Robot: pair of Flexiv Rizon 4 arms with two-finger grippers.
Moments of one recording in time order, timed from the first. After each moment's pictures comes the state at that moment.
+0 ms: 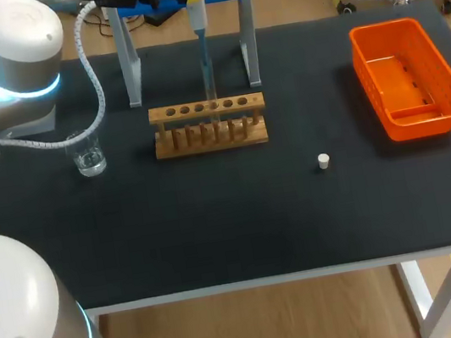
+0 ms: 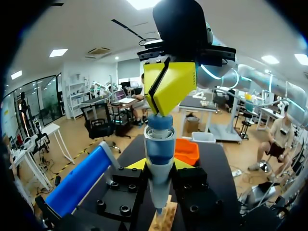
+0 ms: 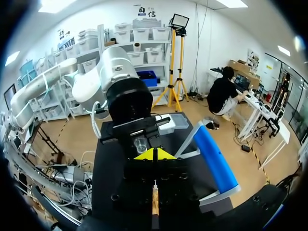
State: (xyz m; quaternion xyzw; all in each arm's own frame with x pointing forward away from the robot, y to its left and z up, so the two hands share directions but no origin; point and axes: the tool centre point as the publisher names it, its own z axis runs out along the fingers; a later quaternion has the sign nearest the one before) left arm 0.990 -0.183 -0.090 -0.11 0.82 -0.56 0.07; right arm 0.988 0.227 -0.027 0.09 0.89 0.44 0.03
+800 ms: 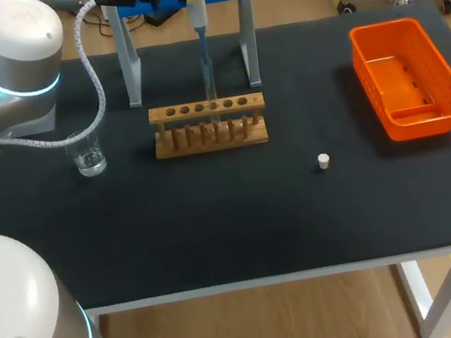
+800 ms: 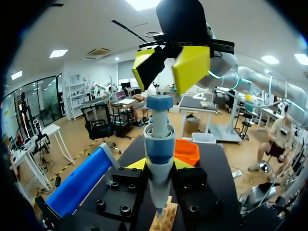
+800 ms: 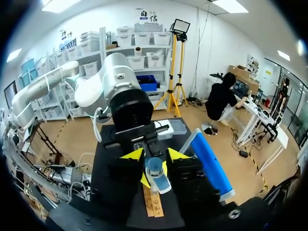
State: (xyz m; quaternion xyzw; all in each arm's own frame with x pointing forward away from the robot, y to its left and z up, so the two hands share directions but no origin) left arm 0.991 -0.184 -0.087 -0.11 0.82 -0.56 0.07; right arm 0.989 0.224 -0.005 0.08 0.88 0.46 0.04
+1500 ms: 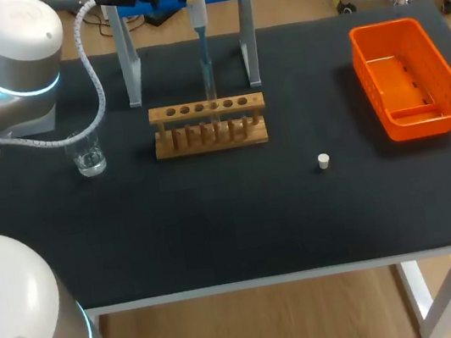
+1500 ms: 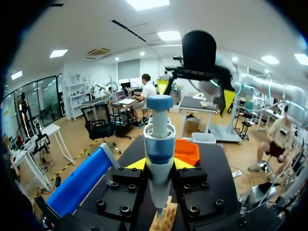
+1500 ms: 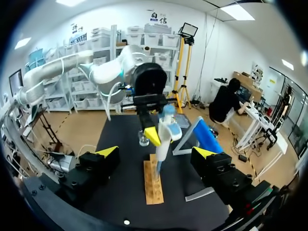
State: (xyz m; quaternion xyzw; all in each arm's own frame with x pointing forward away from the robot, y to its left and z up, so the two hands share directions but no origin) left arm 0.990 -0.184 -0.087 -0.11 0.82 -0.56 0.07; right arm 0.959 0.152 -0.042 0.04 0.88 0.47 0.05
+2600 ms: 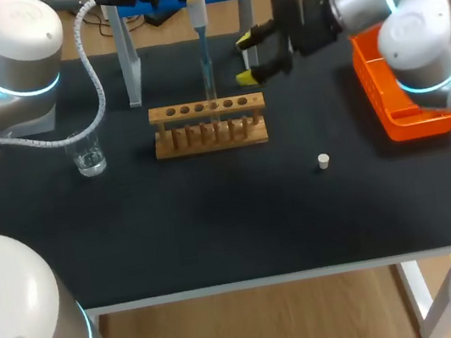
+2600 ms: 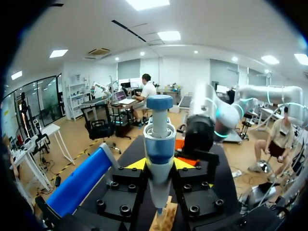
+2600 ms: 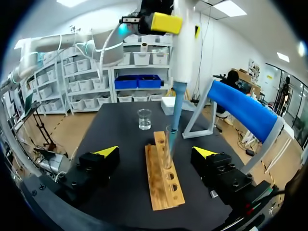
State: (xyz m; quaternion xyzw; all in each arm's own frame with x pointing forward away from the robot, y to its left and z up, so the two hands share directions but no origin) left arm 0.990 -0.184 -0.087 -0.11 0.82 -0.56 0.07; right arm 0.948 0.169 -0.238 0.06 0.86 0.50 0.05
